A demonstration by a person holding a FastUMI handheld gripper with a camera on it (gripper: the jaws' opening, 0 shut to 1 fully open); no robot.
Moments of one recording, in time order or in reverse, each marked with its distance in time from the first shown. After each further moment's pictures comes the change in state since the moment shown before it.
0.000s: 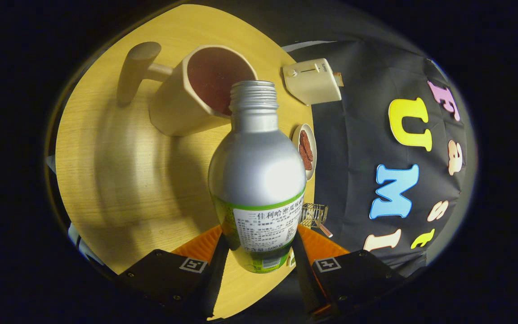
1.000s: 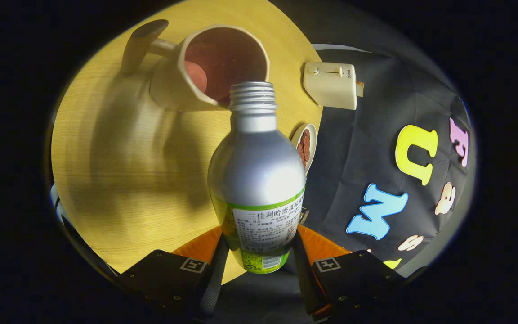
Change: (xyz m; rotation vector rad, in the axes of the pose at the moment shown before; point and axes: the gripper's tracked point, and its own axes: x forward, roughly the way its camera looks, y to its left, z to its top) arm 0.003 -0.035 -0.001 -0.252 0.106 -0.030
